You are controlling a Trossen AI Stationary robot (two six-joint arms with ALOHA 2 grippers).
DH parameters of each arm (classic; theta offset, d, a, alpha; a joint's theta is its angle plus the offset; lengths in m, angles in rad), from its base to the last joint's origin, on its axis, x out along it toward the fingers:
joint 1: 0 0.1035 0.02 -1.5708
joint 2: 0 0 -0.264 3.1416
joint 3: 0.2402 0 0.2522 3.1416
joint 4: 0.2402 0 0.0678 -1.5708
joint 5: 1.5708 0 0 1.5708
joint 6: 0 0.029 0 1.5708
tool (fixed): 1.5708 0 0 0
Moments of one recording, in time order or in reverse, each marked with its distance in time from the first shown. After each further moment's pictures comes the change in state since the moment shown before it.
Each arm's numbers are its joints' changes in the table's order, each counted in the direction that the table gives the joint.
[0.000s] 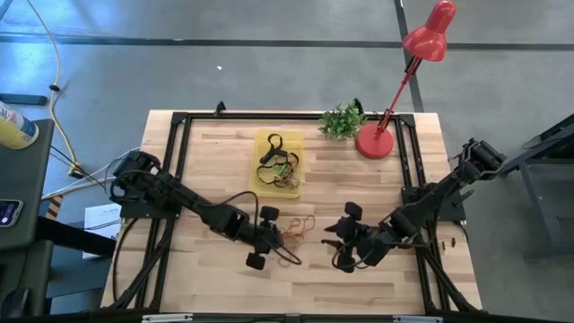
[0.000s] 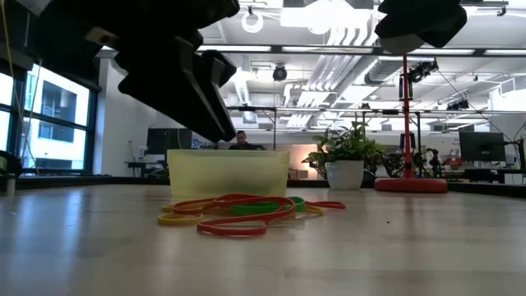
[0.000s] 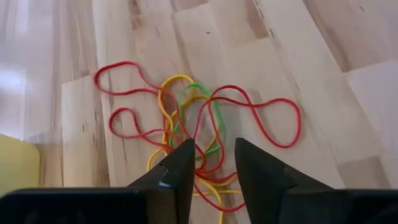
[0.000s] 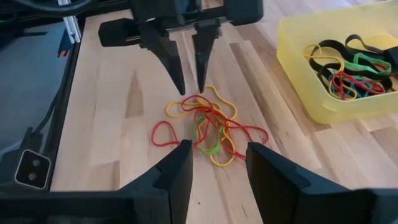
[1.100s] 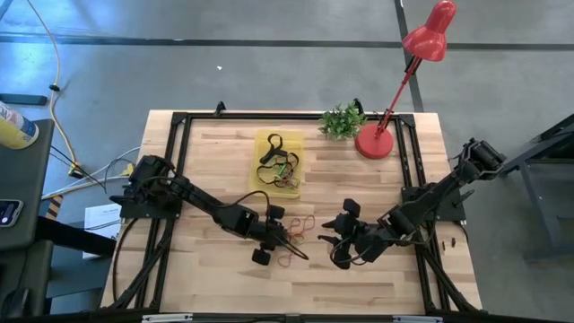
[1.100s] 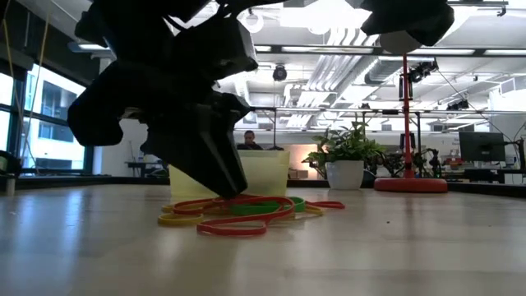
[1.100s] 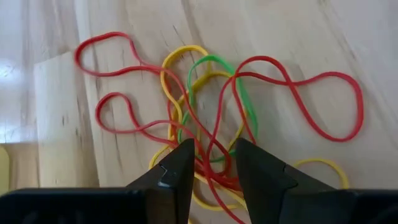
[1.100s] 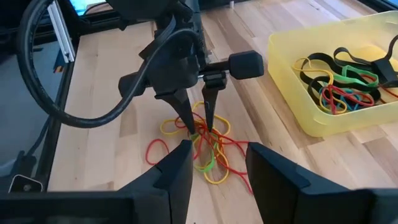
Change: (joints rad) left arm 0.060 0.128 0.000 -0.071 0.037 0.065; right arm -0.027 0.000 0.002 -0.045 0.026 -0.017
